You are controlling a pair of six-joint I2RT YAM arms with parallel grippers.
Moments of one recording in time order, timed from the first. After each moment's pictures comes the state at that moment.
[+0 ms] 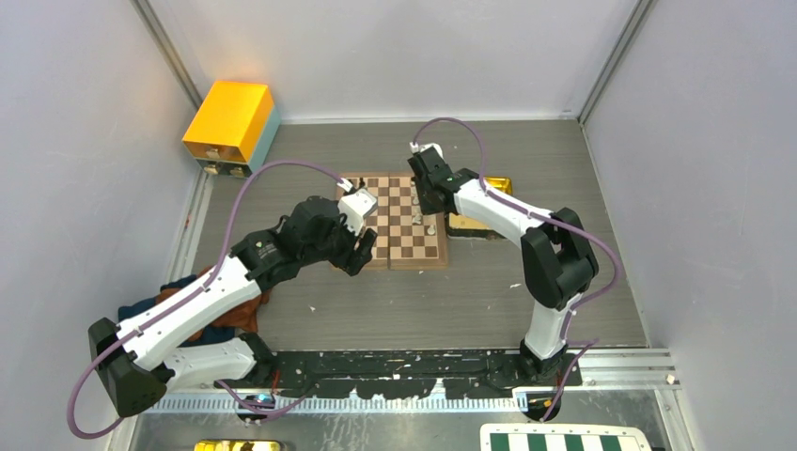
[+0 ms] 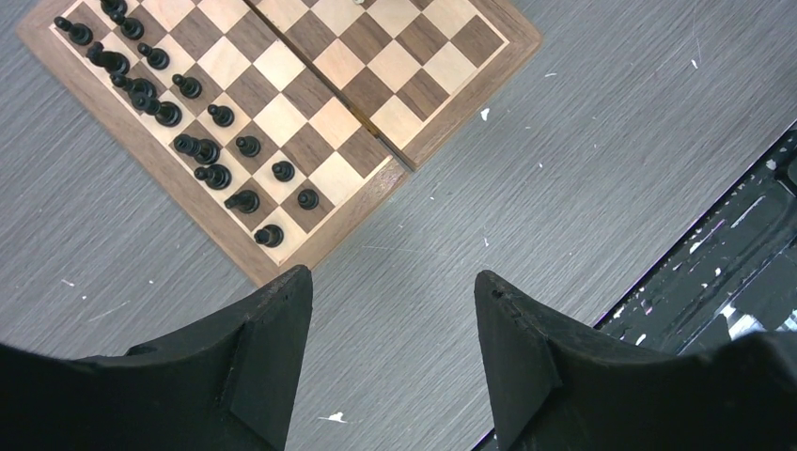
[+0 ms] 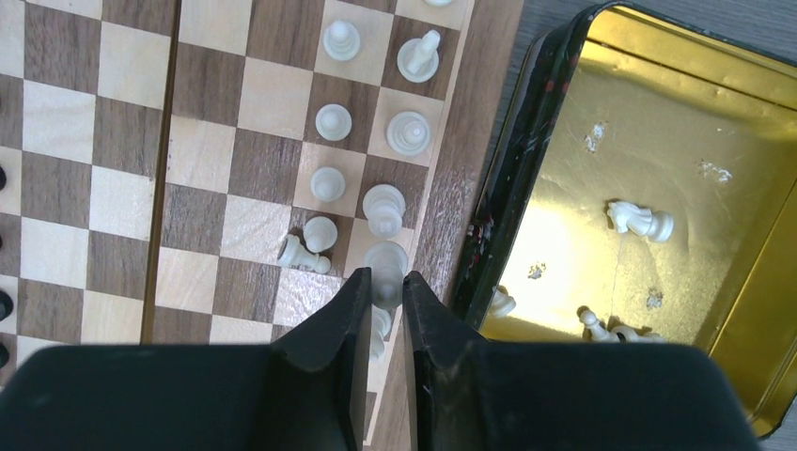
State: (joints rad) left arm -0.83 1.08 1.02 -0.59 -0.03 -0.05; right arm 0.60 1.81 1.37 -0.51 0.29 0.26
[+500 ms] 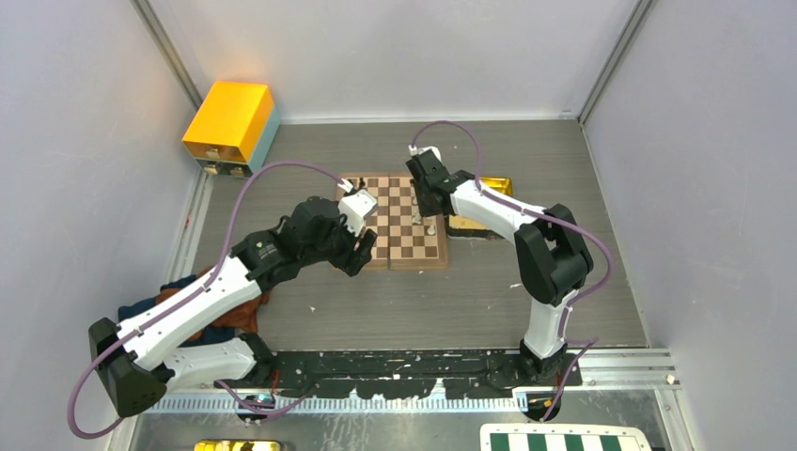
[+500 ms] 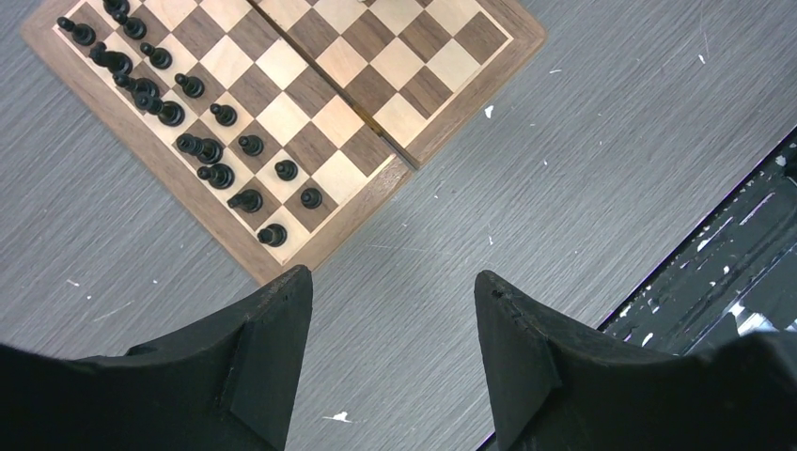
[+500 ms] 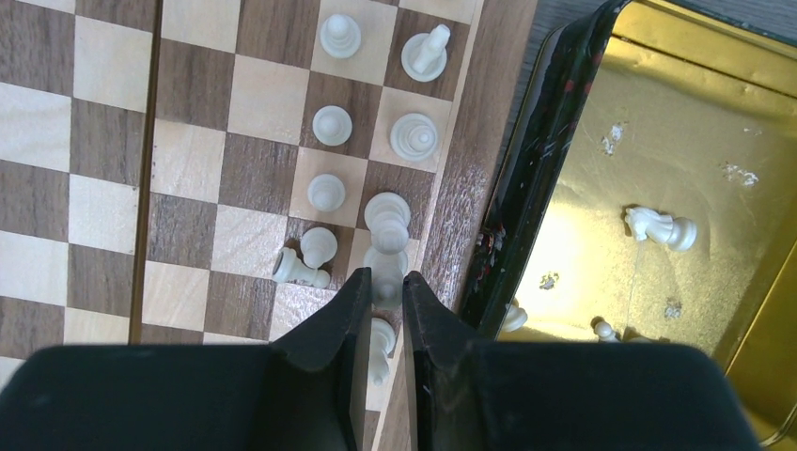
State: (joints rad) left arm -0.83 1.08 1.01 -0.59 -0.04 -0.04; right arm 0.60 1.85 1.37 -0.47 0.29 0.27
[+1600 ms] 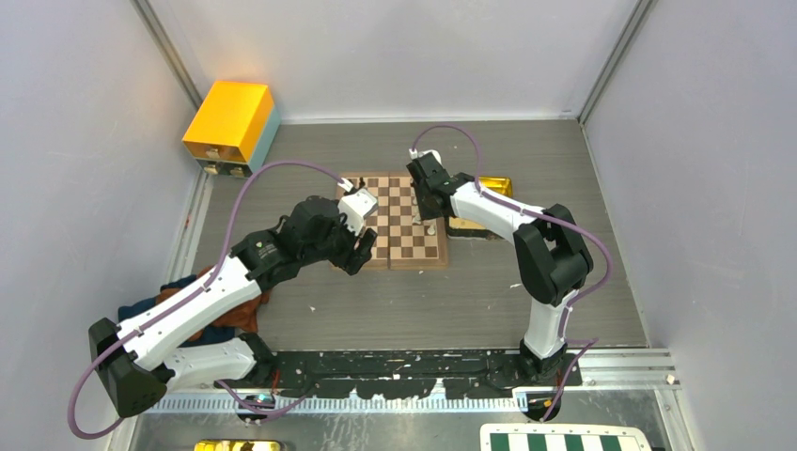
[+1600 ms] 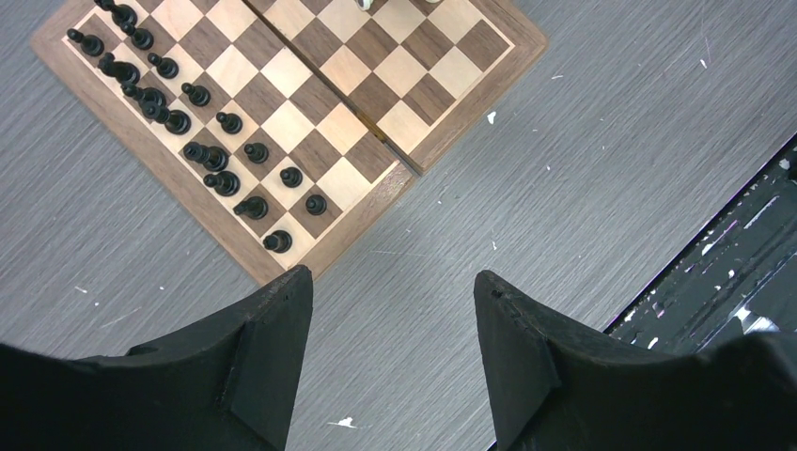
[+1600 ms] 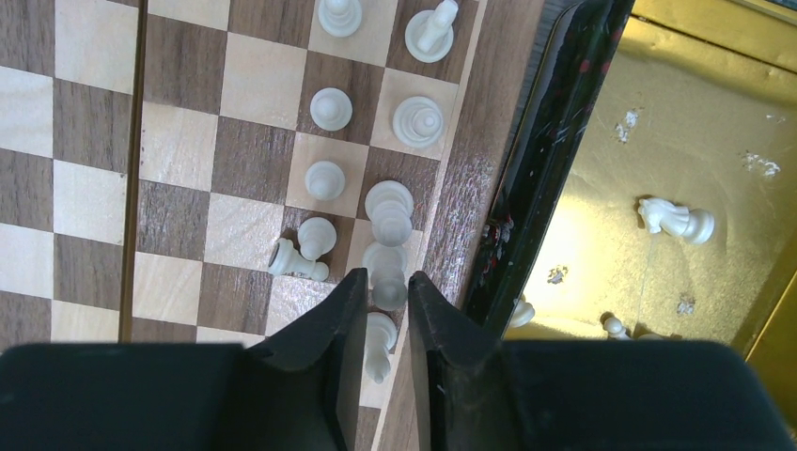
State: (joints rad) left arm -0.82 1.08 1.01 -0.57 -0.04 -0.03; right arm 0.60 1.85 1.34 -0.47 0.27 0.27
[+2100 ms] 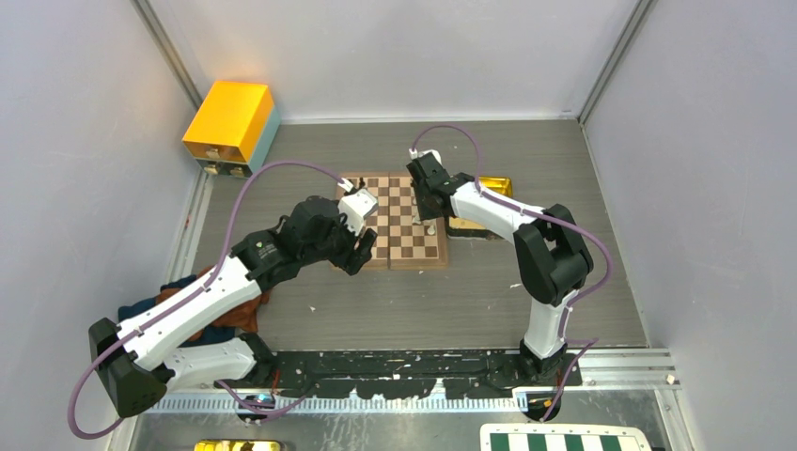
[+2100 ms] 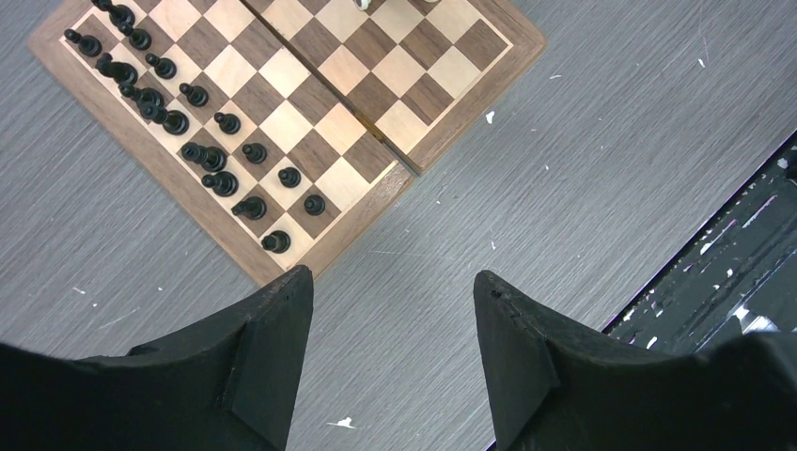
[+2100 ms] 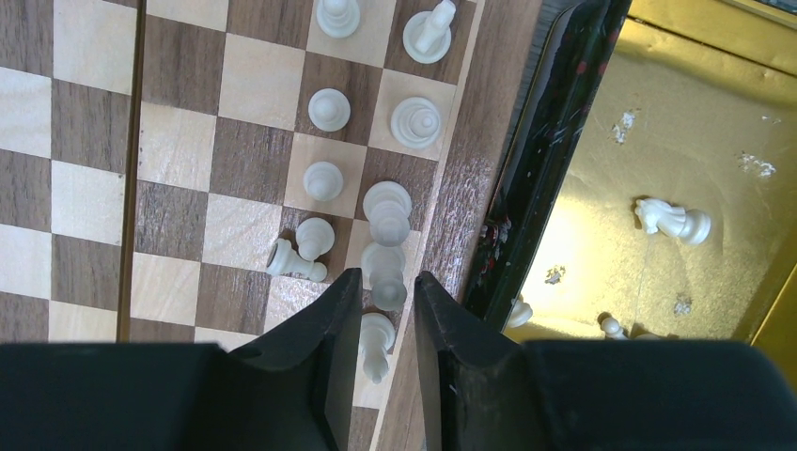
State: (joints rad) left arm -0.82 1.08 1.01 -0.57 -0.03 -0.03; right arm 0.60 1.85 1.34 -0.47 0.28 0.27
